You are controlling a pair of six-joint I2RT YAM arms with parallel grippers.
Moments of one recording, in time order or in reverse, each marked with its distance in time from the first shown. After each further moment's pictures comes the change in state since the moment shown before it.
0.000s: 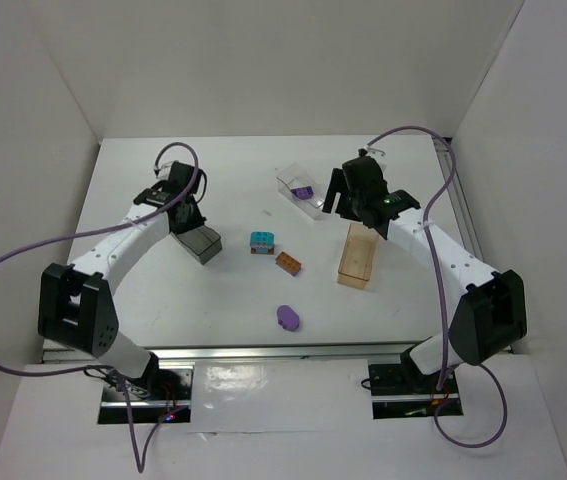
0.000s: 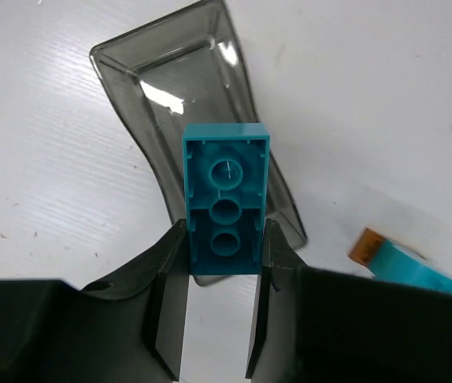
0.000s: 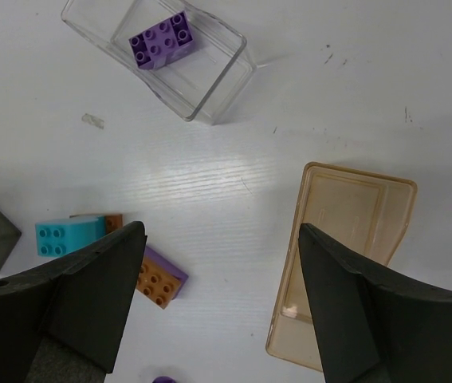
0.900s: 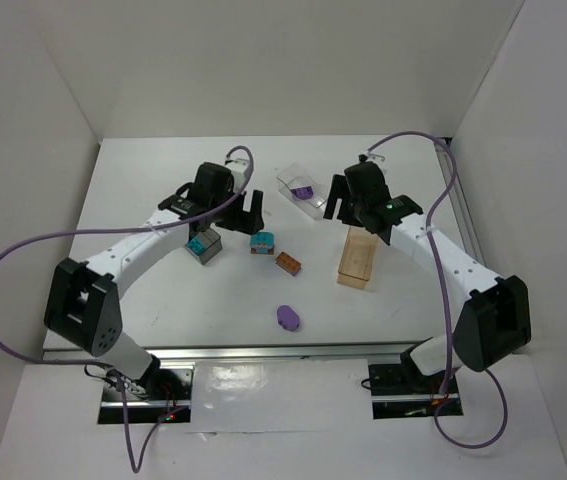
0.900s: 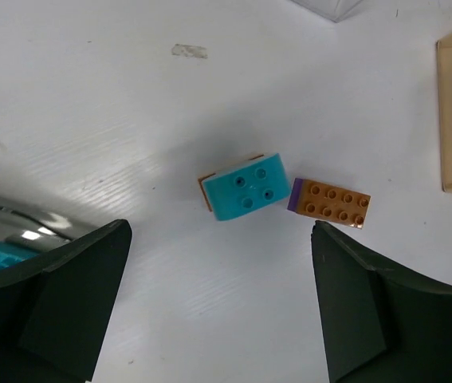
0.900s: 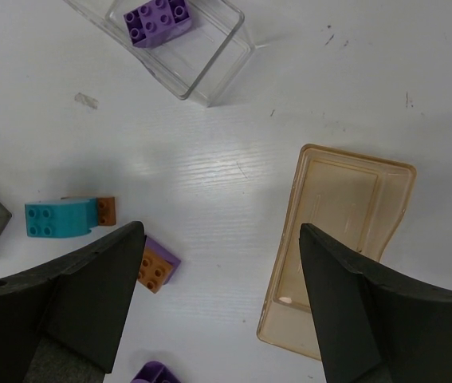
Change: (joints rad) left arm -0.140 0.013 -0.006 0.245 0.413 0.478; right arm 0.000 -0.036 -0.047 -0.002 -0.026 -0.016
